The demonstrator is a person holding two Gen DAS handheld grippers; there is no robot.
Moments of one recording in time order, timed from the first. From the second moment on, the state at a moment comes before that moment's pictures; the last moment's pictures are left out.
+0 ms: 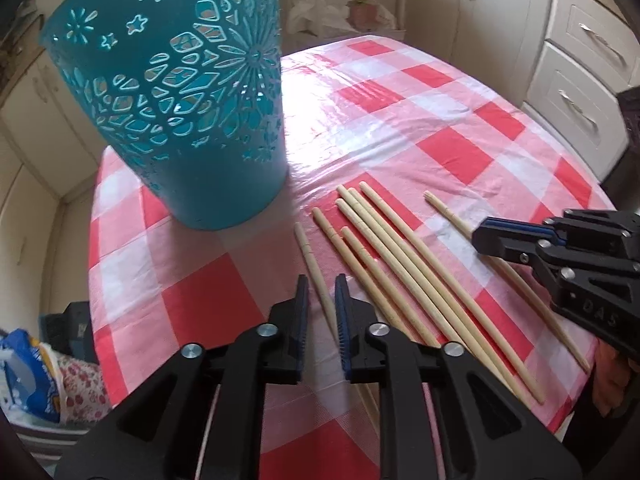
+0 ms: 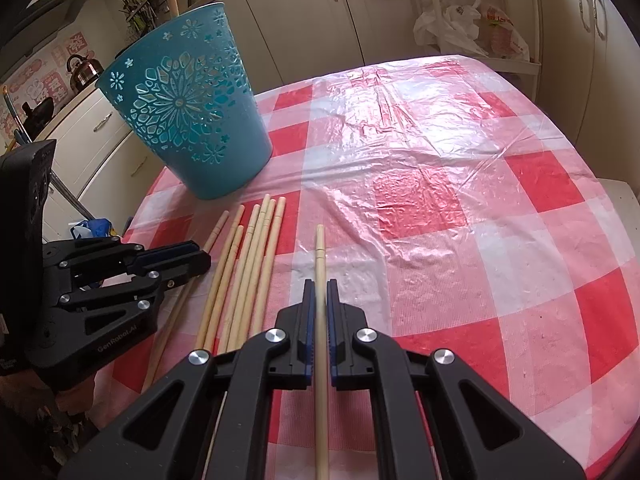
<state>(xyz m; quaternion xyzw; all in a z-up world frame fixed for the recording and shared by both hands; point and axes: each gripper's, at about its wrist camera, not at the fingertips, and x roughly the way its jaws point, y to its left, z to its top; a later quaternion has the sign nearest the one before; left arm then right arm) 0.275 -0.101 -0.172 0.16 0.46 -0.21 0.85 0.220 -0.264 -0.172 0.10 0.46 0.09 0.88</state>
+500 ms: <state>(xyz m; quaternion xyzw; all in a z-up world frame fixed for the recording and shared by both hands) 0.251 -0.098 -0.174 0.10 0.46 -0.14 0.87 0.216 -0.261 -0.170 0.07 0.46 0.09 0.88</state>
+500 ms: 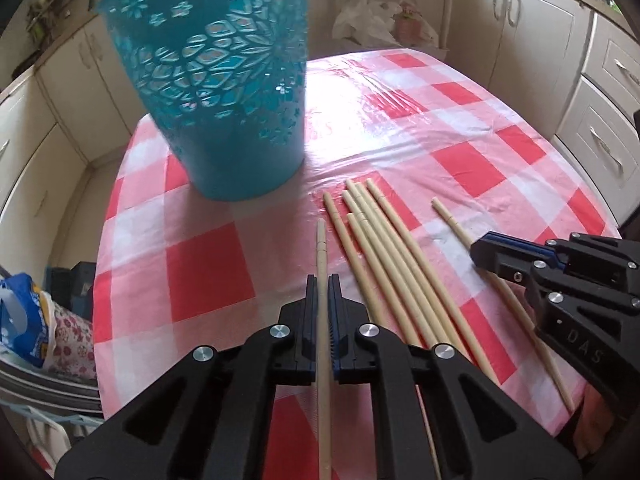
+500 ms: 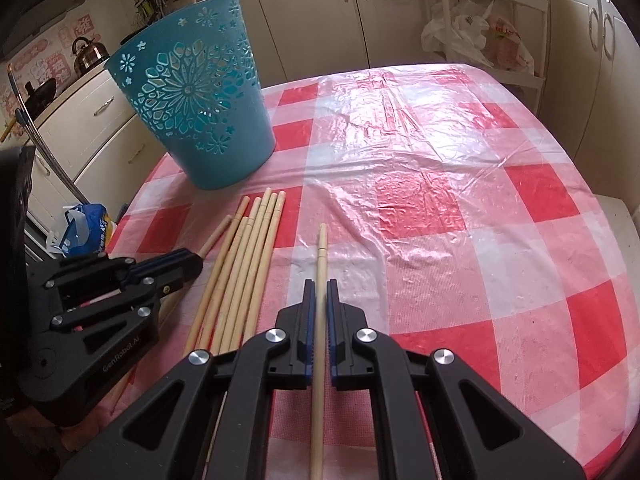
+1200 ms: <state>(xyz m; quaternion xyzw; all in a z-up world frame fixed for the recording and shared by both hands) 0.239 -0.068 -0.155 0.03 0.44 -0.13 0.89 0.211 -0.277 -0.160 0.11 0.42 0.09 0.90</state>
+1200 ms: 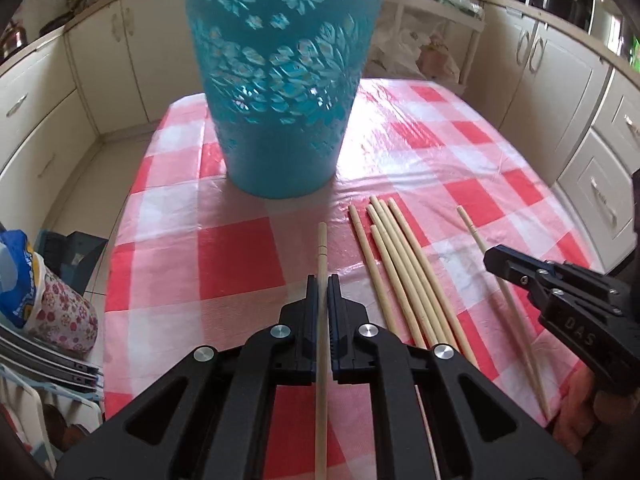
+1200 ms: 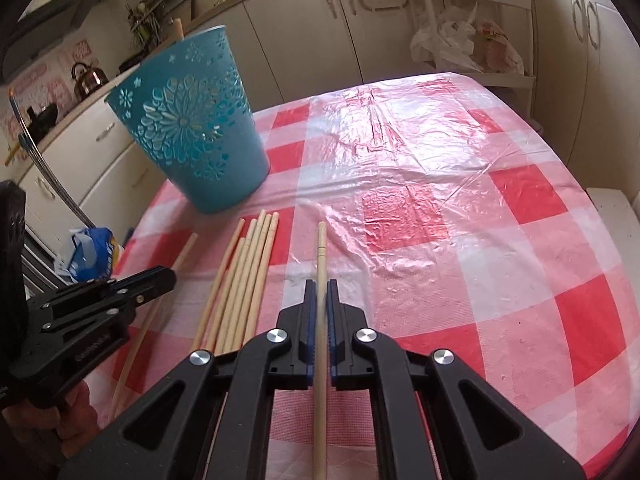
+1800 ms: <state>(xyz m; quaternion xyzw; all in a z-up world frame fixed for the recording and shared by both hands) 0.207 -0.017 -0.083 -0.04 0.36 -0.12 0.92 0.201 -0.282 -0.138 0.14 0.37 0.10 0.91</state>
